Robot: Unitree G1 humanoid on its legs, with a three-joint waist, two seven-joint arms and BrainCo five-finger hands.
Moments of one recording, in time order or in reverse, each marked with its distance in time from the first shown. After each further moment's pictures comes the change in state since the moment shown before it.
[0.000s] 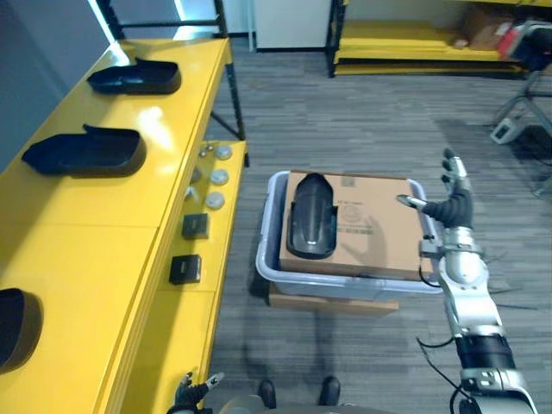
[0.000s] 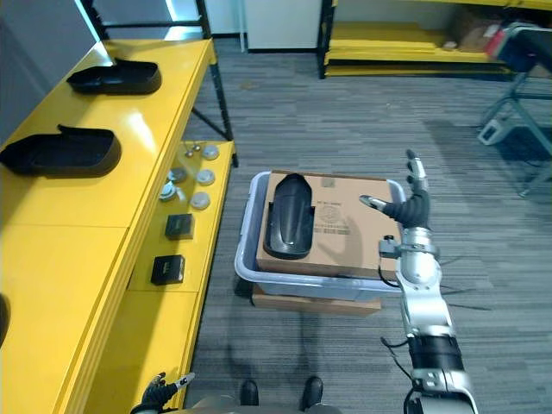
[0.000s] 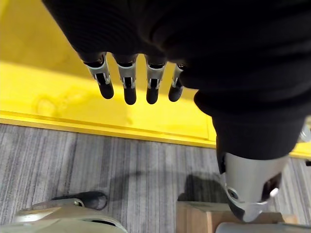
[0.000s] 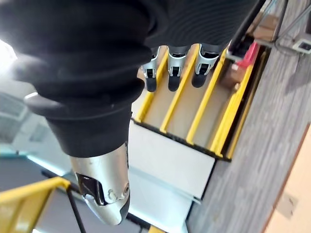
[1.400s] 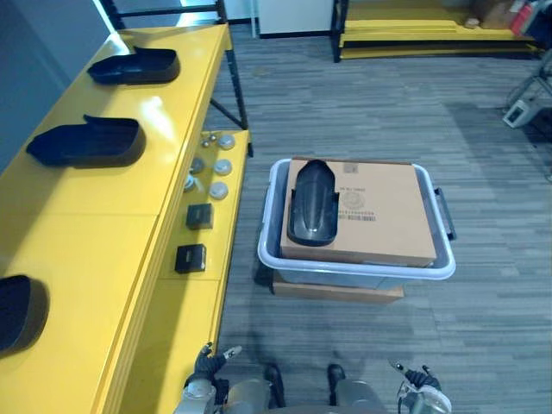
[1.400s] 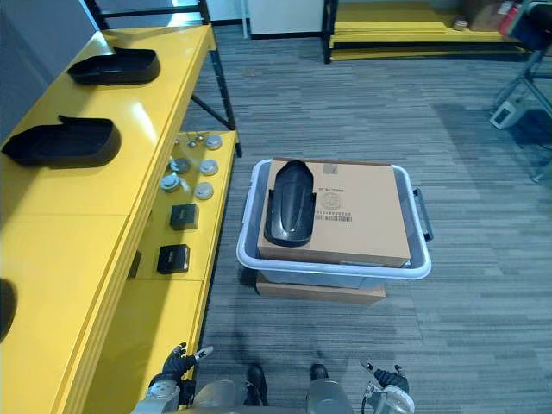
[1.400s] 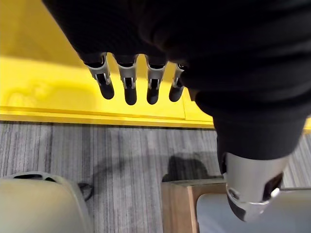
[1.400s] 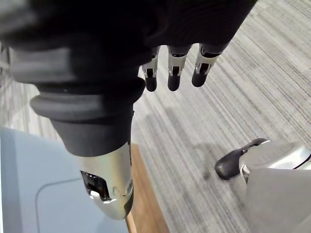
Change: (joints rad) left arm -0.147 -0.012 -0.058 0.027 -0.002 0.021 -0.010; right arm 0.414 0.252 -0.416 0.627 0.408 0.050 0.033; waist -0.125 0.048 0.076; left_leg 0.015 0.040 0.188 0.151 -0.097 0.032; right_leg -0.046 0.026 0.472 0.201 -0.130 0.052
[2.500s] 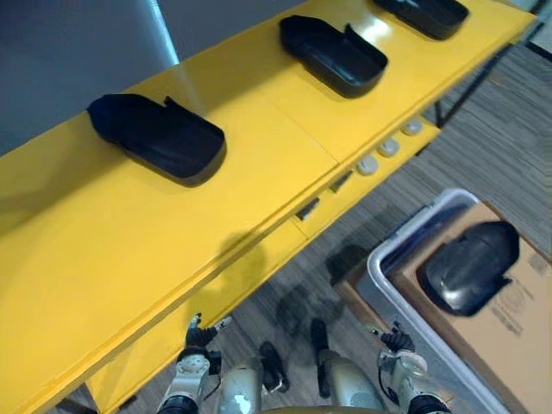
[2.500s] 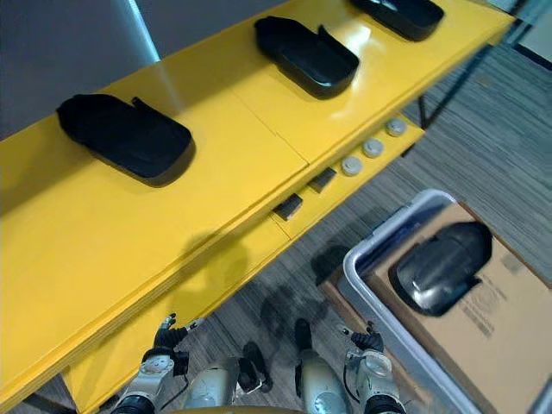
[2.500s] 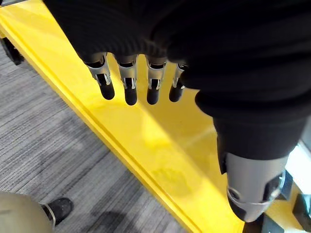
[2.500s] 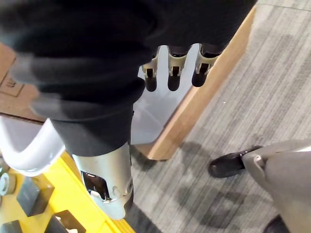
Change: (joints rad) left arm -0.022 0.024 0.104 -0.077 0.033 -0.026 0.020; right arm -0.058 0.006 0.210 -0.065 -0.094 0.001 0.043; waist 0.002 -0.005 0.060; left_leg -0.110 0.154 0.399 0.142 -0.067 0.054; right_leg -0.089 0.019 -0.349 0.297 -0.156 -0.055
